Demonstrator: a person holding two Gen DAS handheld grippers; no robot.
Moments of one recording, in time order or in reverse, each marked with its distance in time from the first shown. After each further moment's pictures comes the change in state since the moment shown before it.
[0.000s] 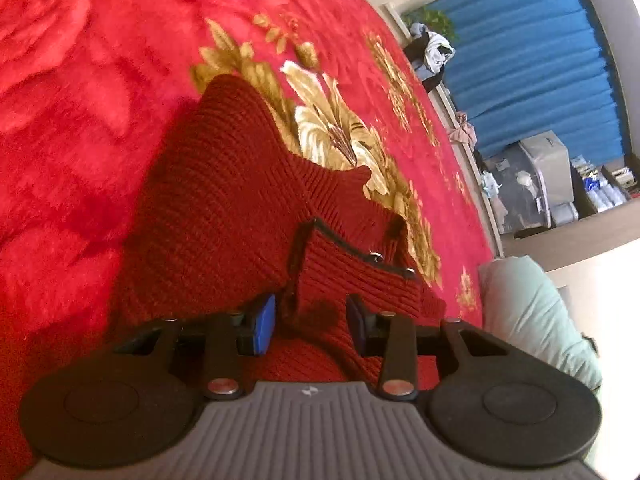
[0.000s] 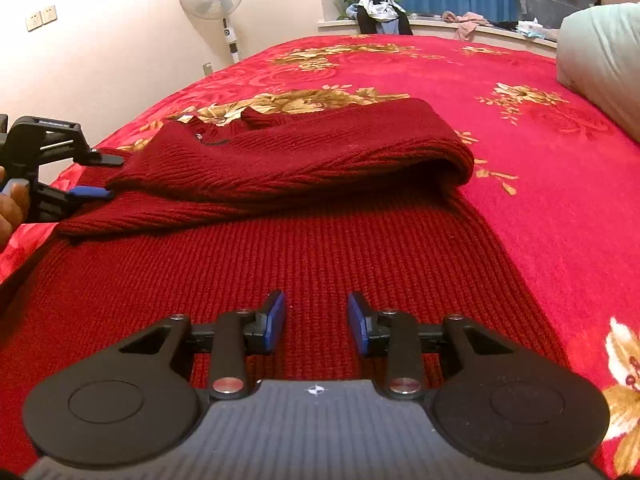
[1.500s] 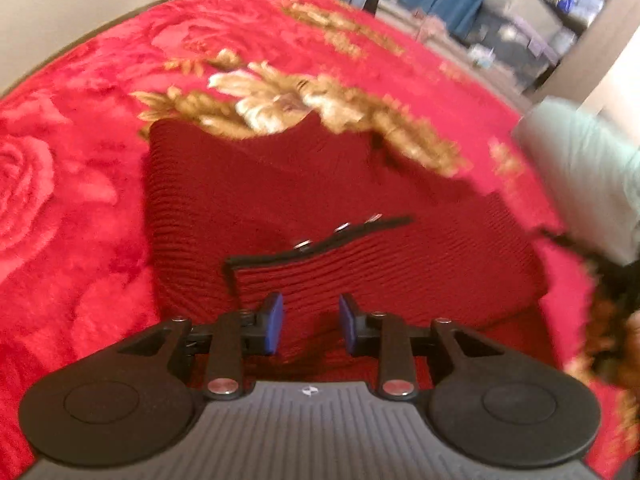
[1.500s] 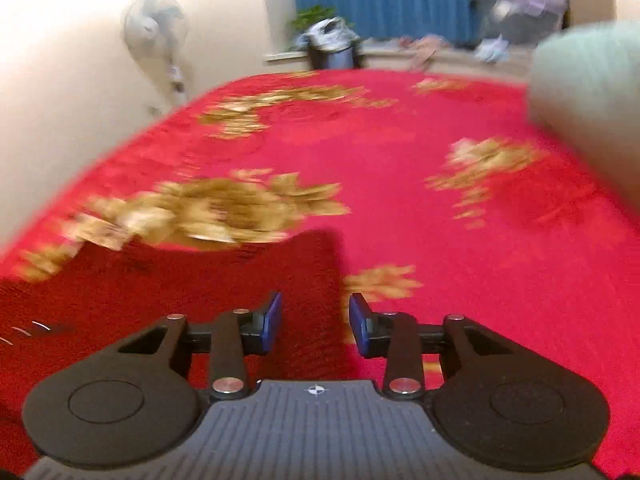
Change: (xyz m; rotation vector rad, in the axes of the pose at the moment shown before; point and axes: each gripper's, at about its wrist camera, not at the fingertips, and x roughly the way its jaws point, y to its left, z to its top) left arm -0.036 -0.054 -0.046 0.574 0.093 0.243; right arm 0.066 -0.077 0.143 0.025 -0.091 -0.200
